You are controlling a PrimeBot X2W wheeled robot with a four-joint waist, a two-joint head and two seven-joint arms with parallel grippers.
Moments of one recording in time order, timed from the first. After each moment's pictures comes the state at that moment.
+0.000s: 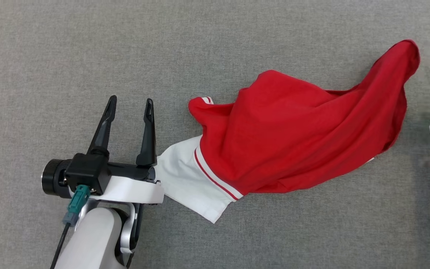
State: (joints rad) left arm -0.31 0.14 -0.34 0.08 -0.29 0.20 -0.26; right arm -0.57 -0.51 0.22 0.40 0.62 0.13 -0.15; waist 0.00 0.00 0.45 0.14
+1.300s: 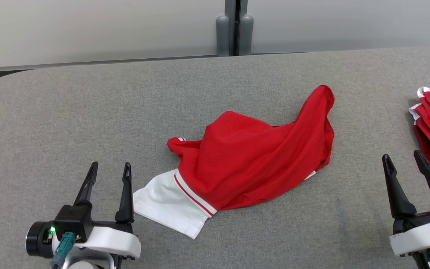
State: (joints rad) left arm -0.07 0.20 -0.27 0.09 -0.30 0.20 -0.23; right arm 0.01 -0.28 0.04 -0.05 0.34 0.13 -0.04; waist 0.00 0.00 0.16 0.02
